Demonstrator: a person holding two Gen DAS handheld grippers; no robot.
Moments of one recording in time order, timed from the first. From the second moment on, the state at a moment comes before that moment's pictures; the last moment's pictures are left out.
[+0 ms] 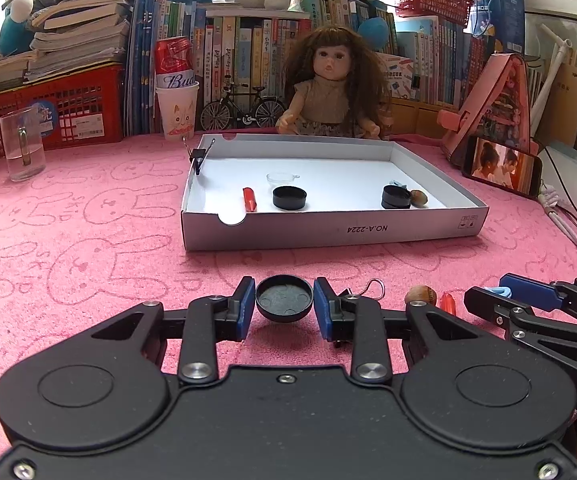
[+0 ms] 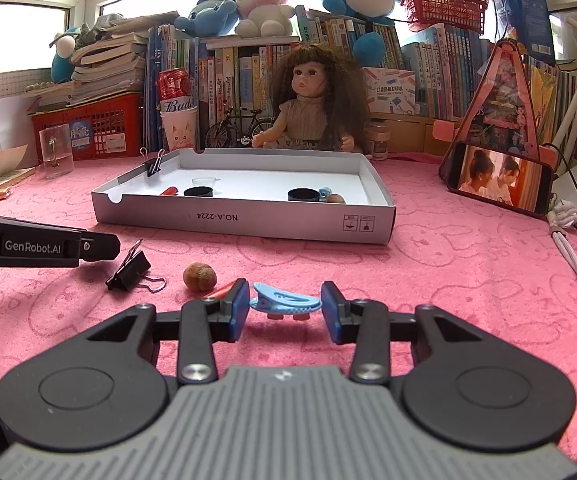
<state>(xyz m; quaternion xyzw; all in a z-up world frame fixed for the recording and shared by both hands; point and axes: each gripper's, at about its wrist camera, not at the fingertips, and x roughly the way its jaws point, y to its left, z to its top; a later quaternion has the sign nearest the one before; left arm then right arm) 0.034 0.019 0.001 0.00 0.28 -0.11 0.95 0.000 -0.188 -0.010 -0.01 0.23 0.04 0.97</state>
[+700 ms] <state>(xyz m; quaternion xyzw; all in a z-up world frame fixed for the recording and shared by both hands) 0.055 0.016 0.027 -0.02 0.25 -0.11 0.96 0.024 -0.195 0.009 0.00 0.21 0.04 0.98</state>
